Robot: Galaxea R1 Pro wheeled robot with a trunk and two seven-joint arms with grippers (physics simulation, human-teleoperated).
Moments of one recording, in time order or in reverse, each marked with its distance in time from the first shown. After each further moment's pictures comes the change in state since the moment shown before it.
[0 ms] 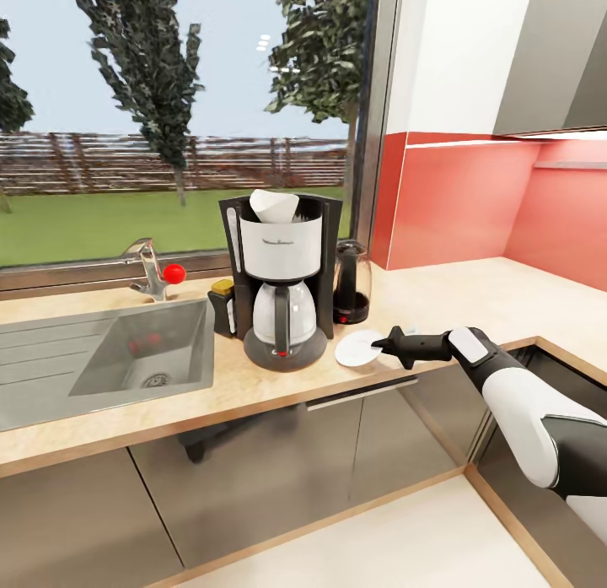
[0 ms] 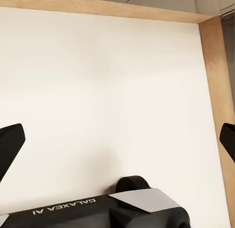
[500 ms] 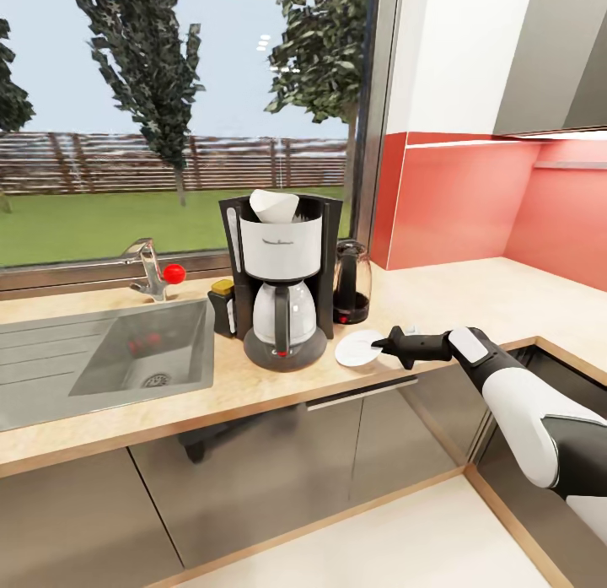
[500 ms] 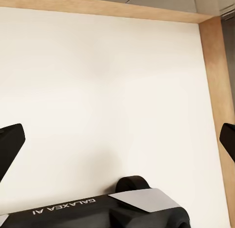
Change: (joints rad) left arm 0.000 0.000 0.000 0.000 0.000 0.000 0.000; right arm 0.000 0.000 0.000 0.000 0.000 -0.001 0.000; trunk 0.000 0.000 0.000
